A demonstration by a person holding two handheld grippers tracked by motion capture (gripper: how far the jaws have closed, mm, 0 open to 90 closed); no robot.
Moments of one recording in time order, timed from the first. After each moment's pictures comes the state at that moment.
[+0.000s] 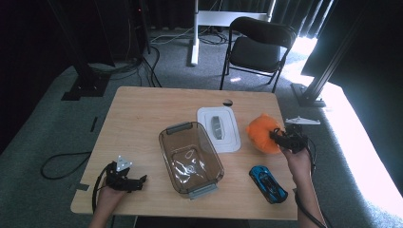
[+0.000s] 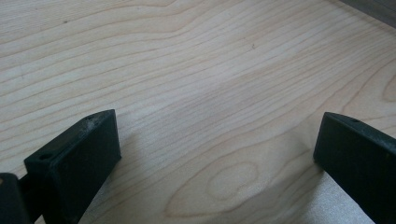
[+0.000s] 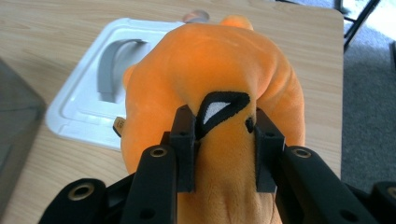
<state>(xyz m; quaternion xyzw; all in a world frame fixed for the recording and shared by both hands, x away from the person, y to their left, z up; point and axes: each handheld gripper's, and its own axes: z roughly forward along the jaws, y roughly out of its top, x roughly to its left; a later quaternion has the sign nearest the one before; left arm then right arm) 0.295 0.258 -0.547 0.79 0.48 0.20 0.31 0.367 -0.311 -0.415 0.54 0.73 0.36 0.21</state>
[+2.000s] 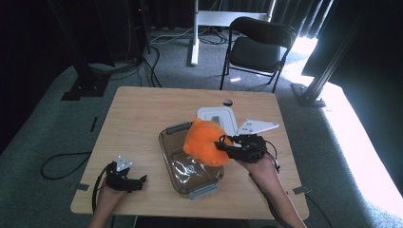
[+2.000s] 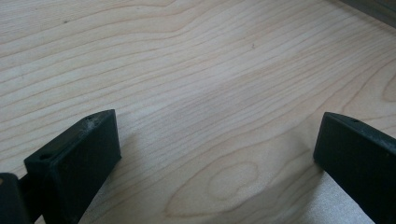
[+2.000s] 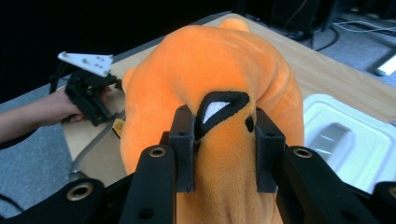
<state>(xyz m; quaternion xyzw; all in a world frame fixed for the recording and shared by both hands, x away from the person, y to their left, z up) 0.295 0.259 -0.547 0.79 0.48 0.20 0.31 0.300 -0.158 -0.344 0.30 0.82 0.47 0.12</state>
